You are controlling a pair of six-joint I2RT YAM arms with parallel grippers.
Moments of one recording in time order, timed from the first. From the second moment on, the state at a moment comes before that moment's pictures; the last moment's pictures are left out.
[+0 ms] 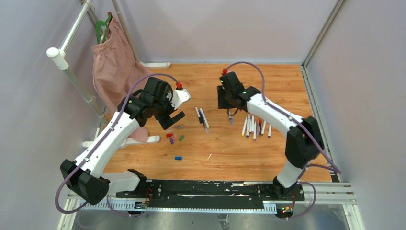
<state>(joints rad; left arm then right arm) -0.50 1.23 1.27 -0.94 0.02 0.56 0.58 1.62 1.31 -0.53 0.16 0.41</state>
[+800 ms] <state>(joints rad) -0.48 1.13 1.22 -0.94 -0.01 0.54 0.72 2.20 1.79 -0.68 0.10 0.32</state>
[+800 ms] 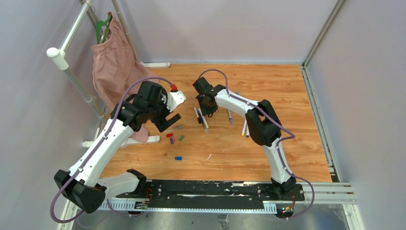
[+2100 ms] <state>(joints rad) -0.48 1.13 1.22 -0.94 -0.01 0.53 0.75 2.22 1.77 -0.65 0.17 0.31</state>
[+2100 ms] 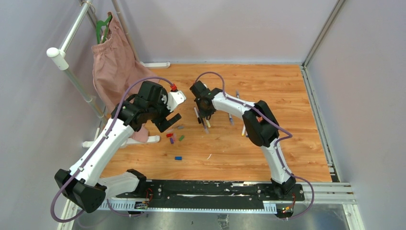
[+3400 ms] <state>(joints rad) -0.48 1.14 1.28 -0.85 0.37 0.25 0.86 1.44 1.26 -0.14 0.16 0.72</state>
